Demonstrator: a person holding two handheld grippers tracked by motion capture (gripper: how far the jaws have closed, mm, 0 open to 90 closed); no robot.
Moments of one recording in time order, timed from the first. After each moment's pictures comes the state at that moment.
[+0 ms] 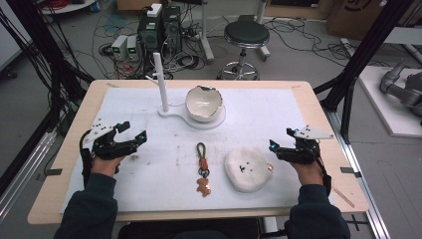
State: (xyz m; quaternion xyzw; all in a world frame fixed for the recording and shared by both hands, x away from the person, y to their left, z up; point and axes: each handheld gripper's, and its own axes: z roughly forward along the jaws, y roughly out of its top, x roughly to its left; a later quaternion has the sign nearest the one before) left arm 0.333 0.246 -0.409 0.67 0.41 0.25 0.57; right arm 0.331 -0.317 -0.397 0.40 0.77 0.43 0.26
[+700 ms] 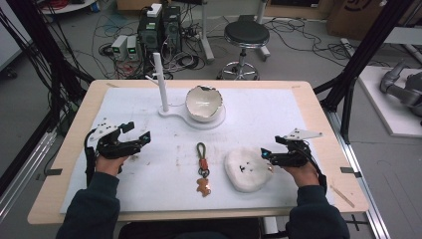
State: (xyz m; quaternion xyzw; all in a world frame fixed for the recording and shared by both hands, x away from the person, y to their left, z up) left arm 0.335 0.237 -0.410 0.68 0.40 0.23 0.57; right arm 0.337 -0.302 -0.413 0.39 0.81 0.41 0.17
